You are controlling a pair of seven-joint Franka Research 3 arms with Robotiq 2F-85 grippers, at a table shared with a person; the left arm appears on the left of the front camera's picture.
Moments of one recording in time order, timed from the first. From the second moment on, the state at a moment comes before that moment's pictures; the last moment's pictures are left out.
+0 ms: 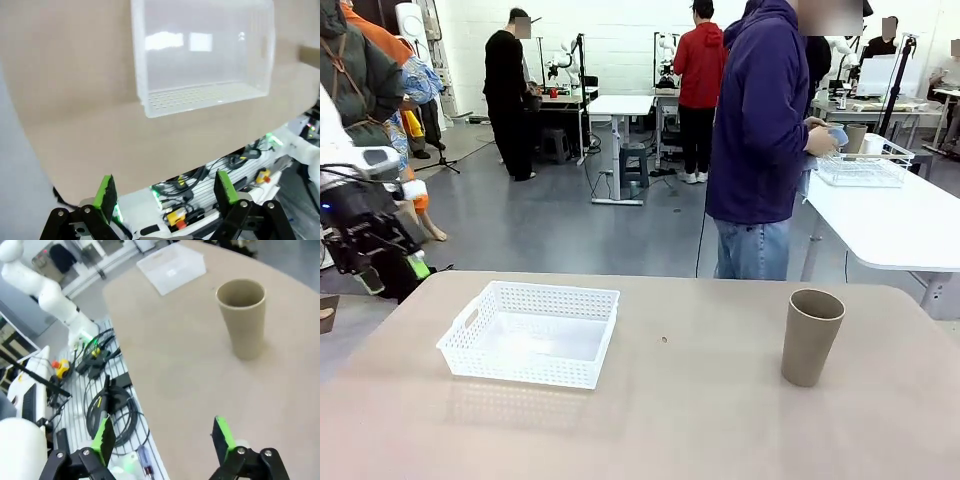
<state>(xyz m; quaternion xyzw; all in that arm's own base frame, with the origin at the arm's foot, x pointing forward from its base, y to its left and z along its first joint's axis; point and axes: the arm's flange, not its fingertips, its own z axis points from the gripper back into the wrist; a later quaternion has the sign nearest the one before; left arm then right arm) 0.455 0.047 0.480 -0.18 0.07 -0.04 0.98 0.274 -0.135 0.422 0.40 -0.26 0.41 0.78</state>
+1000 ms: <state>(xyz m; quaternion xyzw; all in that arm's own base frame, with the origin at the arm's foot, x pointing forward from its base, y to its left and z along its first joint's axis) 0.492 -0.027 0.389 -0.05 -0.09 0.01 0.99 0.283 -0.144 0.414 0.40 -0.25 0.41 0.78</state>
